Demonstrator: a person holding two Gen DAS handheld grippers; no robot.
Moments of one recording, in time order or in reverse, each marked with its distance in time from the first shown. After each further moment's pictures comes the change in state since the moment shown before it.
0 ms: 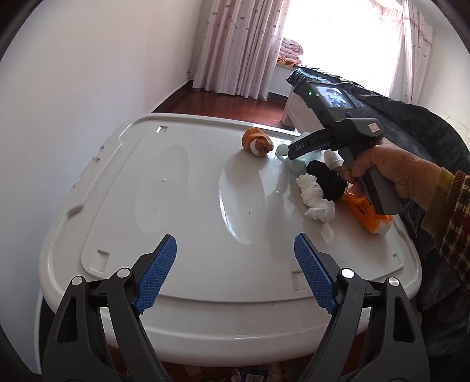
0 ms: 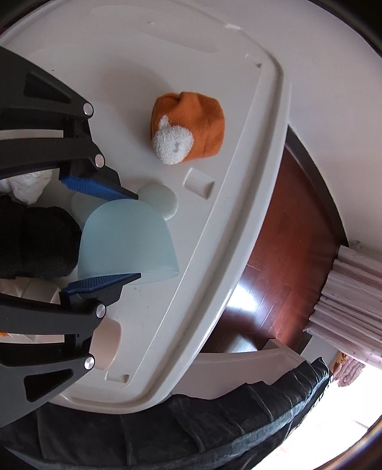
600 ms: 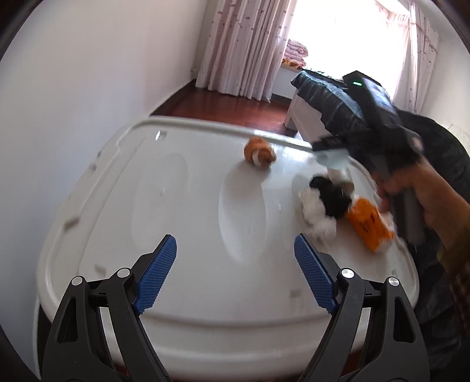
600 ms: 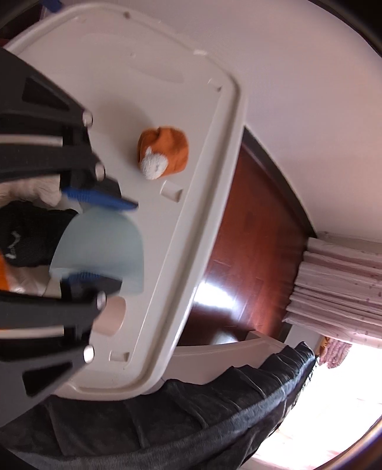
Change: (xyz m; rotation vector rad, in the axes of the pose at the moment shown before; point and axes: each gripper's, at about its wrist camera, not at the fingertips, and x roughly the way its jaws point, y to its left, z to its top) left arm 0.014 -0.001 0.033 -0.017 -0.007 0.009; right arm -0.075 -0.017 -0.018 0.088 -0.177 0.060
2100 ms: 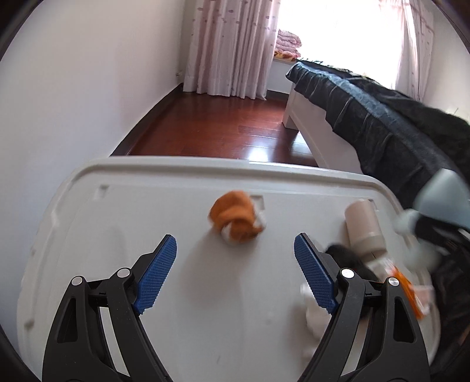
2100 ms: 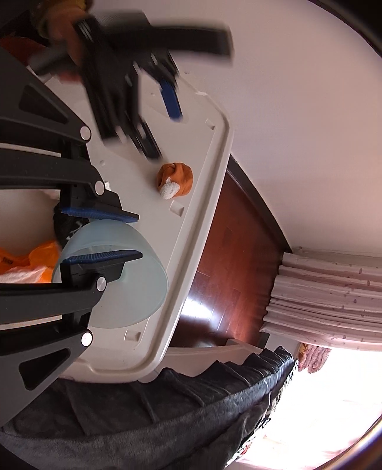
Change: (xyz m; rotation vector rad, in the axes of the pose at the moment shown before) left arm 0.137 -0.050 0.095 0.088 0.025 0.028; right arm -0.072 -0.023 -0.041 -0.047 -0.112 0.074
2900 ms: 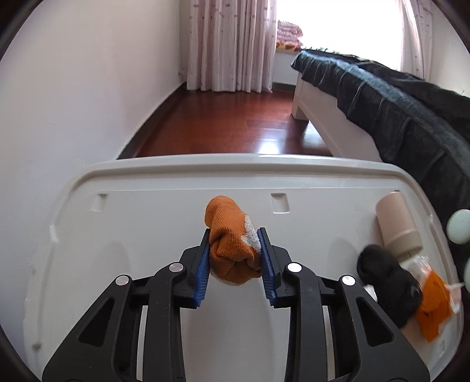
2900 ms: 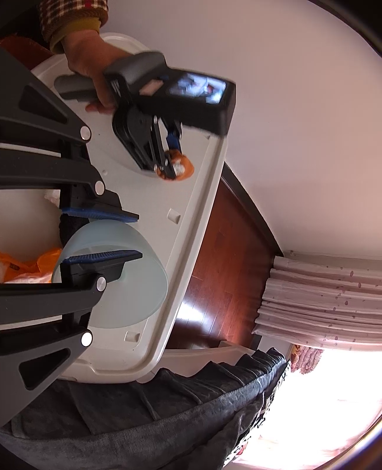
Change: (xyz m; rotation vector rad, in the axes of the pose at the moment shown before) left arm 0.016 0.015 -0.004 0.053 0.009 0.064; right arm -0.017 0.009 -0.009 0.003 -0.044 0.021
